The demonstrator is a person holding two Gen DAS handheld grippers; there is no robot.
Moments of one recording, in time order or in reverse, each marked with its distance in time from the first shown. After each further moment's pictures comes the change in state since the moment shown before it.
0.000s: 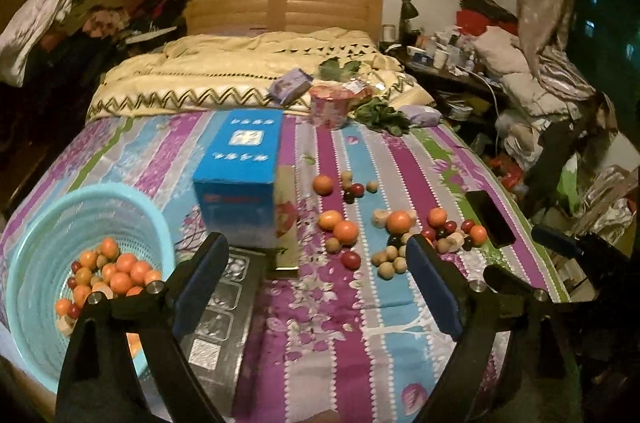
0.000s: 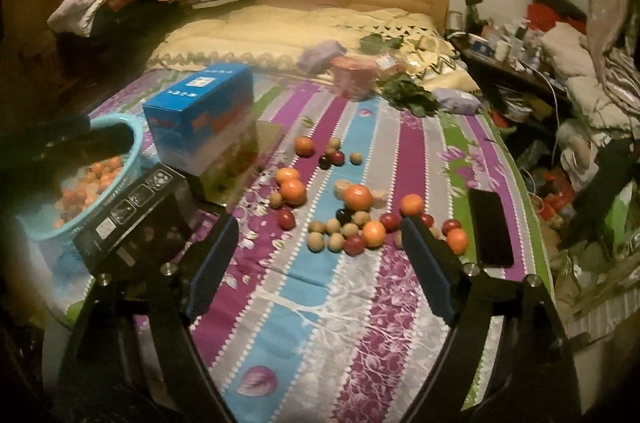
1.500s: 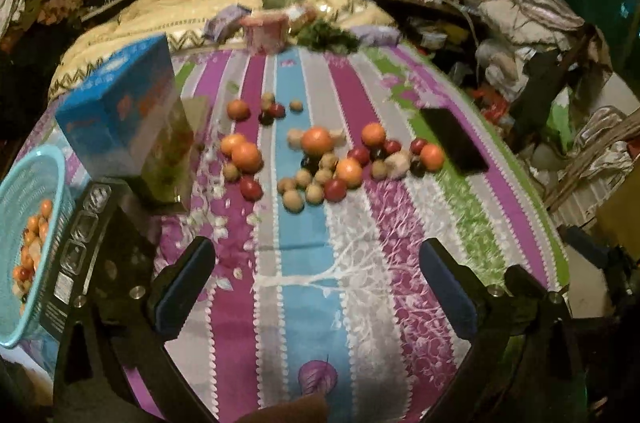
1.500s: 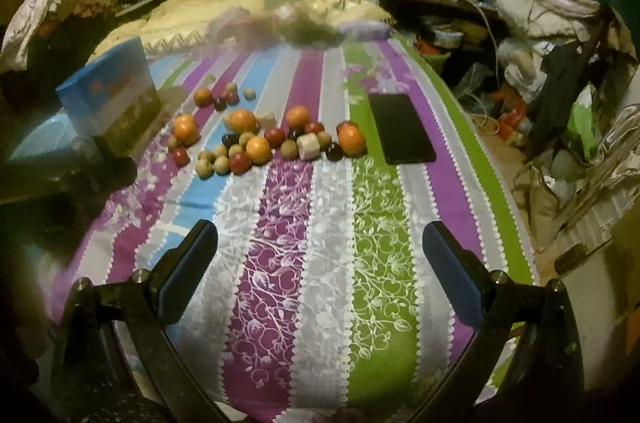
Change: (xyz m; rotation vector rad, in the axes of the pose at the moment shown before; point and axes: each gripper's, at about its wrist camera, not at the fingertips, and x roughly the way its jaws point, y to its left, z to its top) left arm 0.071 -0.131 -0.069 0.071 0.238 -0.021; right arm -0.009 -0.112 -0.091 0.212 0.105 -0.130
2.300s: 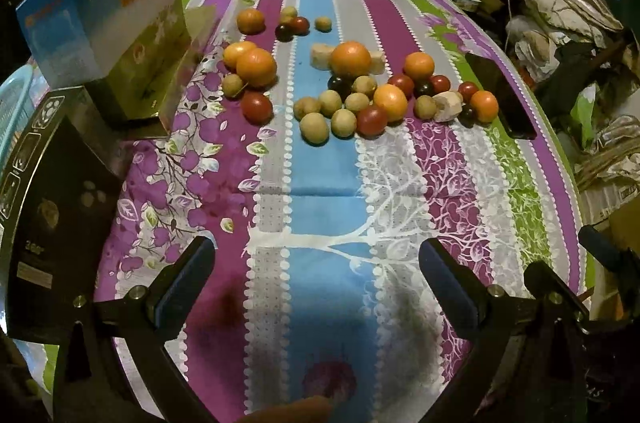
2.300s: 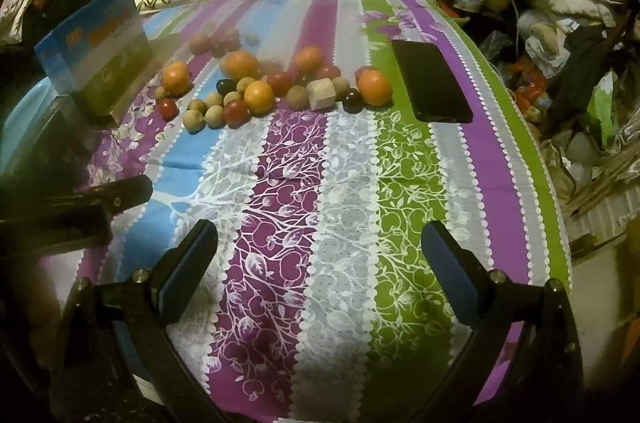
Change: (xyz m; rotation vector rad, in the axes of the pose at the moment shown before) left arm 0.078 0.026 -0.028 -0.108 0.184 0.001; right arm 0.051 0.009 -0.012 -0.032 0.153 0.022
